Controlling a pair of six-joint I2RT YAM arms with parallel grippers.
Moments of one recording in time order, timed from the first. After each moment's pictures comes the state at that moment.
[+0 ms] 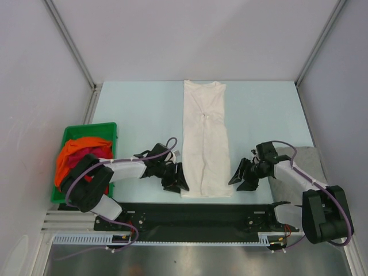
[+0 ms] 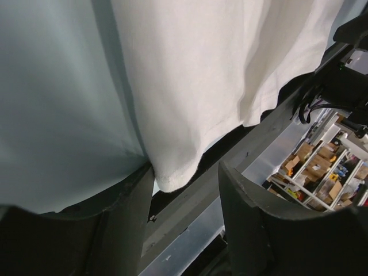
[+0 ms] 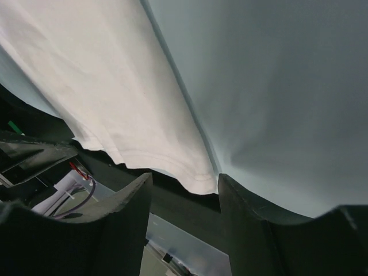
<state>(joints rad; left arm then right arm) -0.66 1.52 0.58 -0.17 0.62 -0.77 0.18 1.18 0.50 -0.60 -0.55 0.63</state>
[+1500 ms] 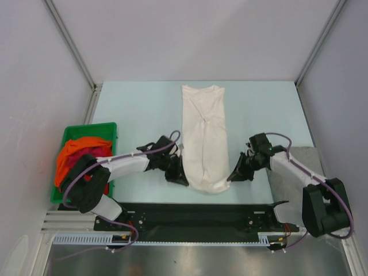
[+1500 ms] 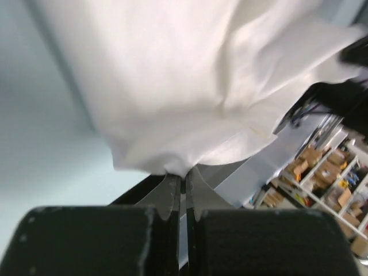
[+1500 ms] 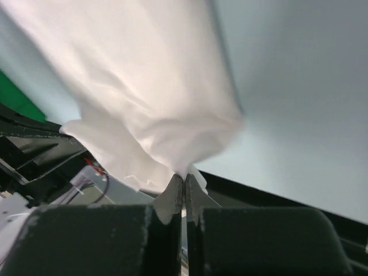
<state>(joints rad) -0.71 1.50 0.68 -0.31 0.57 -0.79 0.29 1.21 0.59 -0.66 -0.53 0.74</state>
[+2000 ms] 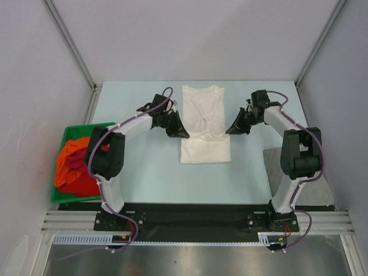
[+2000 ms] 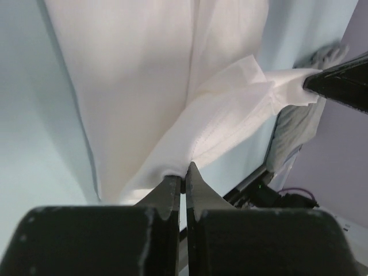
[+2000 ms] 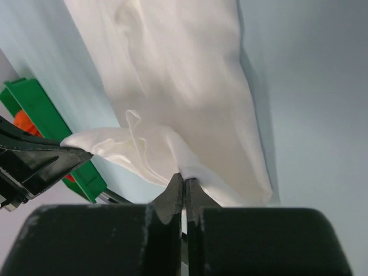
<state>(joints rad) -0.42 1.87 1.32 -0.43 0.54 -0.71 0.12 1.81 1.31 -0.65 -0.54 0.61</state>
